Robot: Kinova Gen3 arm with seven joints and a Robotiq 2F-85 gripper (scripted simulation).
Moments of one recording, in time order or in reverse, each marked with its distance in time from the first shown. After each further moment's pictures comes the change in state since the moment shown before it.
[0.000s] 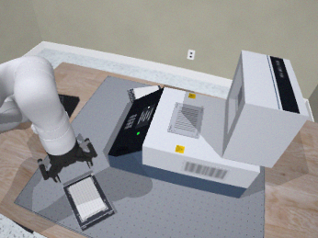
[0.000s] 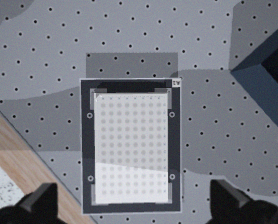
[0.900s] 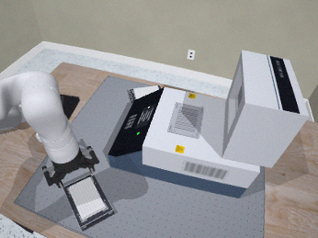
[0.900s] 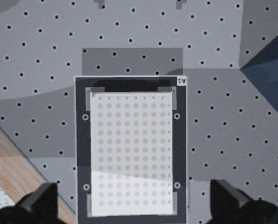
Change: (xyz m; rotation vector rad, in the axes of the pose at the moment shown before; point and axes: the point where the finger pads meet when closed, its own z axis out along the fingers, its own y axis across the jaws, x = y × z) arm 0.000 0.000 0.033 0.000 0.000 0.000
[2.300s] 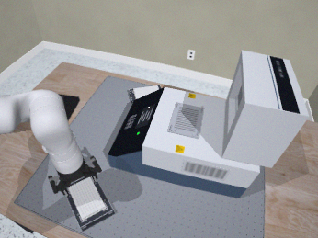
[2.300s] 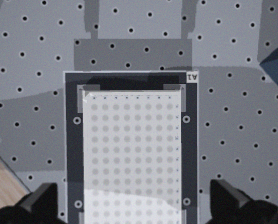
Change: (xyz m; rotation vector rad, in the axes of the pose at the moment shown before) arm 0.000 0.000 0.048 0.000 0.000 0.000
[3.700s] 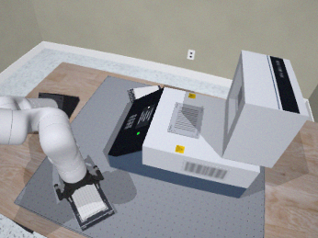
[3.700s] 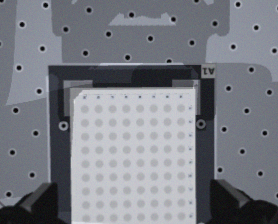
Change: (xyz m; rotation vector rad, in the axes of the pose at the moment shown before) arm 0.000 0.000 0.051 0.000 0.000 0.000
